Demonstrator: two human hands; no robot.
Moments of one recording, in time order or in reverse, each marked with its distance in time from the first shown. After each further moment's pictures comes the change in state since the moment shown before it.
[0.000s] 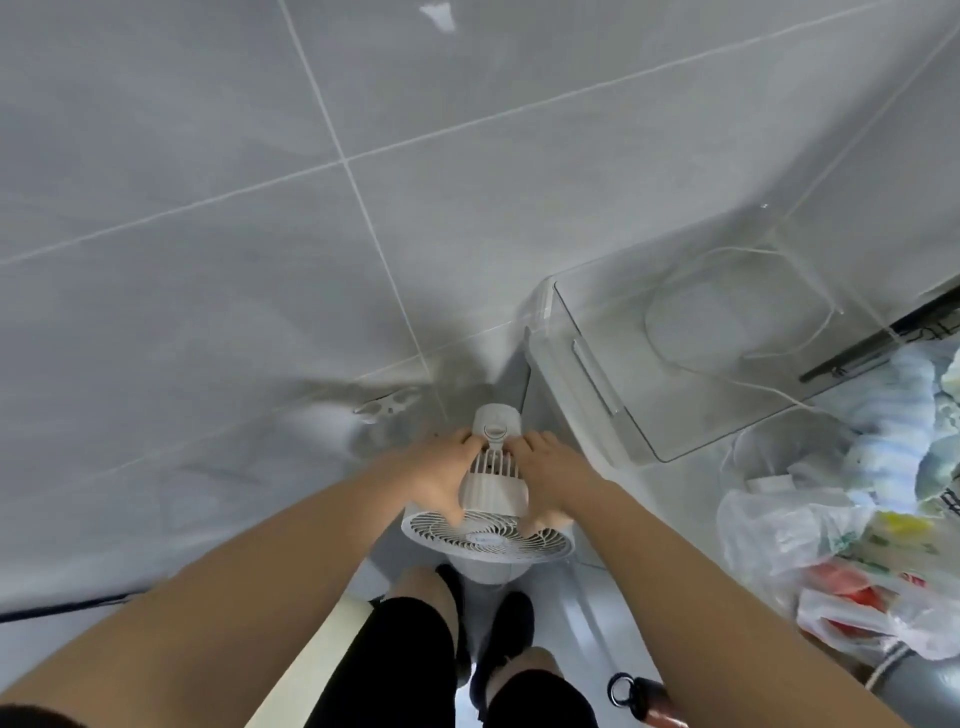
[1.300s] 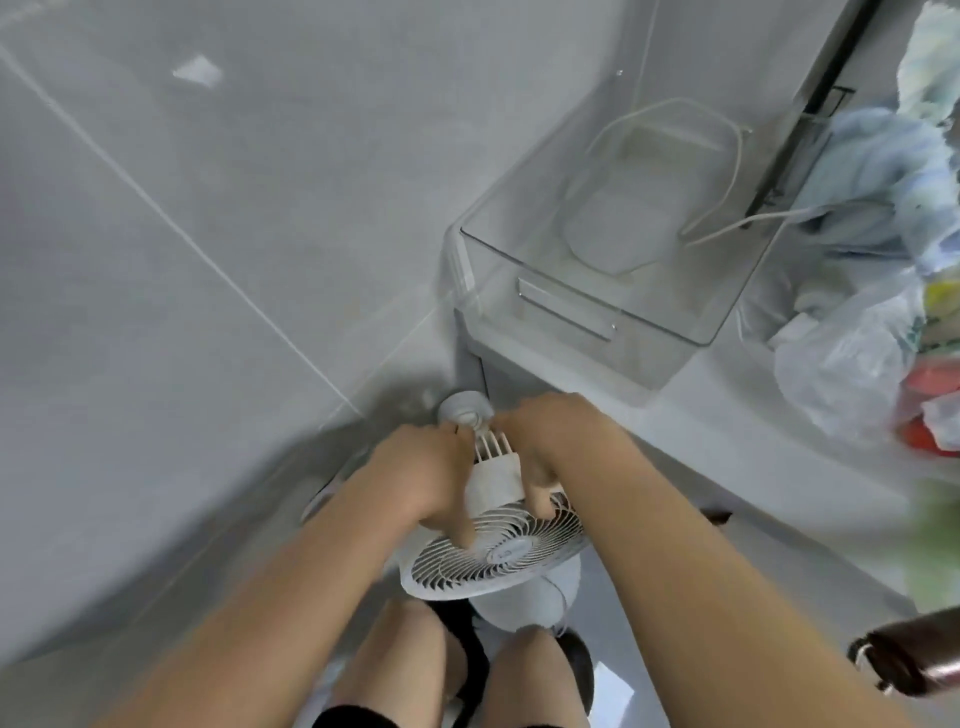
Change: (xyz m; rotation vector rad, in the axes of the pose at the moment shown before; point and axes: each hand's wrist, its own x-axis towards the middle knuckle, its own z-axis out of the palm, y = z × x) left_hand 0.030 -0.006 -0.038 0.568 -0.025 0.066; right_hand 0.032 -0.034 -0.027 0.092 -0.032 0.420
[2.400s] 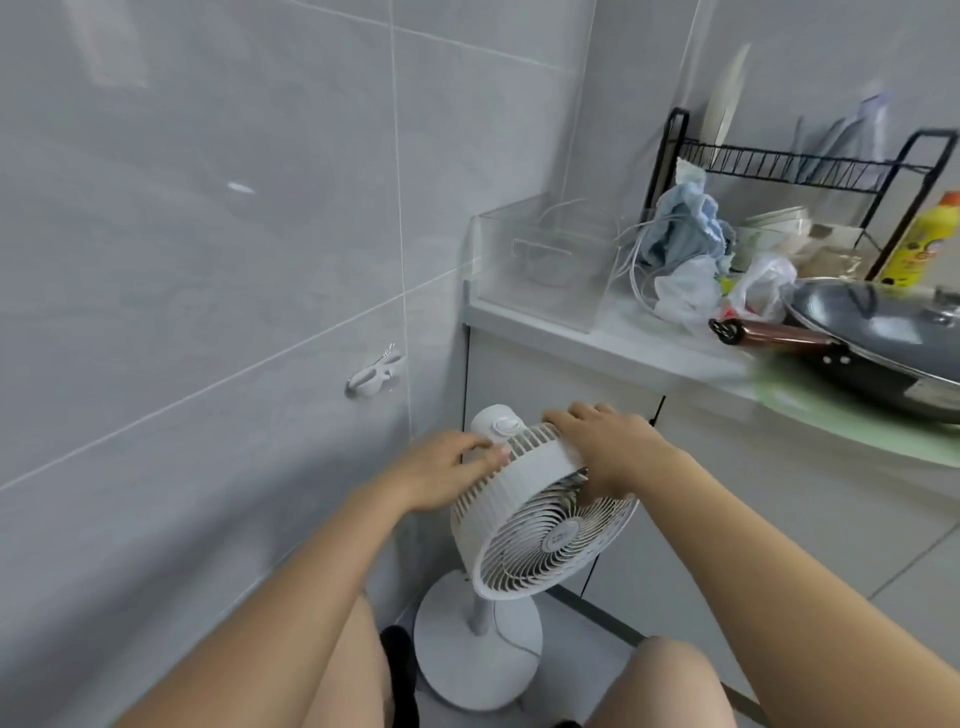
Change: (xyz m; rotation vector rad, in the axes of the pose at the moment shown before) left_hand -0.081 0.021 0.230 -0.724 0.537 0.359; right_hand -0.125 -0.096 0.222 -0.102 0.542 0.360
